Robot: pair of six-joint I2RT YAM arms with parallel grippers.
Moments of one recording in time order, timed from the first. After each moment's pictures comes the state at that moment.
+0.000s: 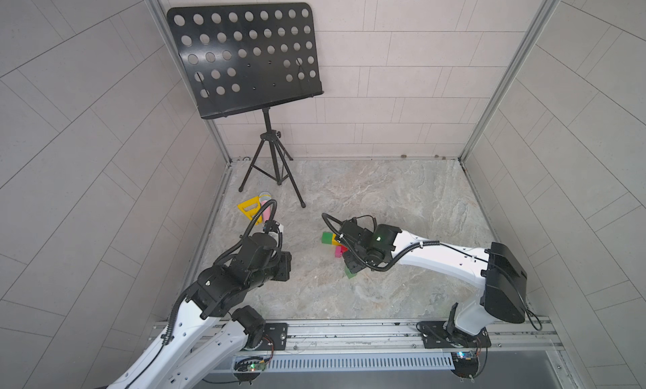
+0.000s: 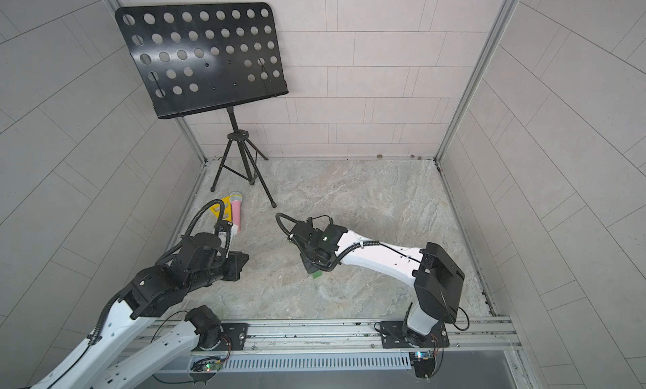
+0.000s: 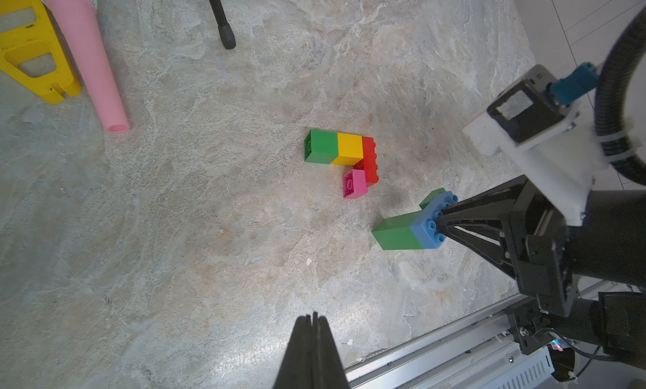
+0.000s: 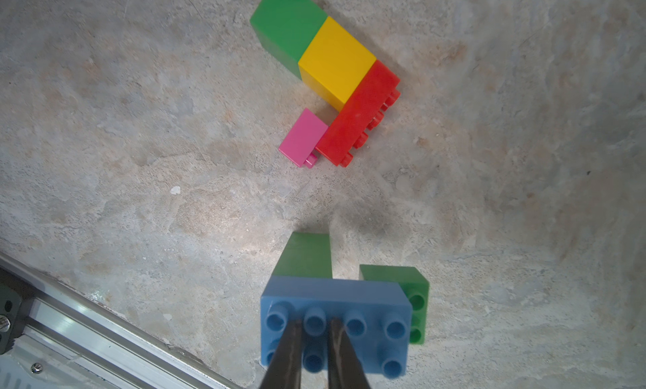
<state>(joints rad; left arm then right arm) -0.64 0.63 0.84 -1.03 -0.04 -0.54 1.01 1.61 1.25 -0.88 0.12 0.56</state>
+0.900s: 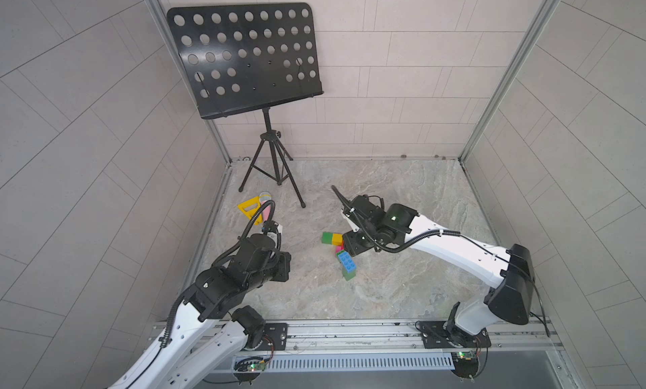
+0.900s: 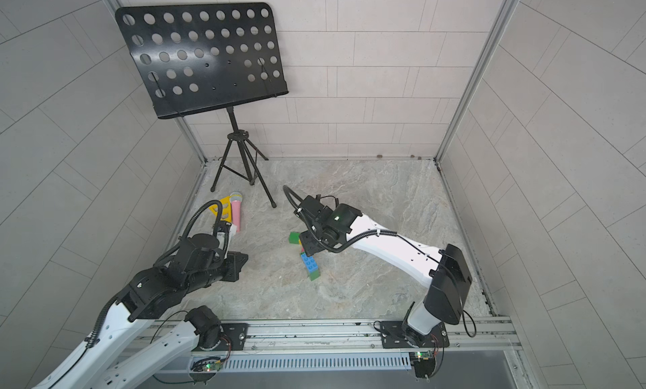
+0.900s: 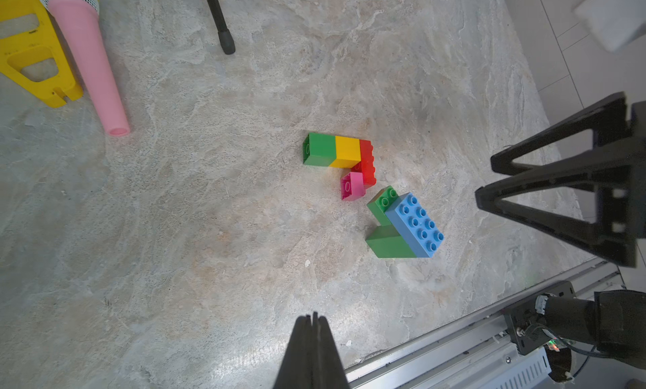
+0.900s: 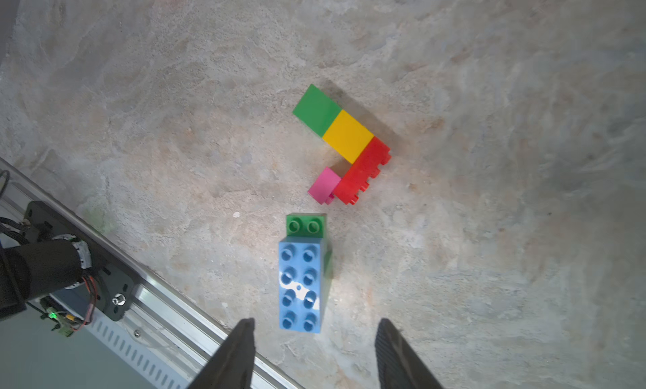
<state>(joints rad) -0.64 0.61 0.84 -1.03 -0.04 -0.54 0.90 1.53 1.42 -0.99 0.00 0.47</state>
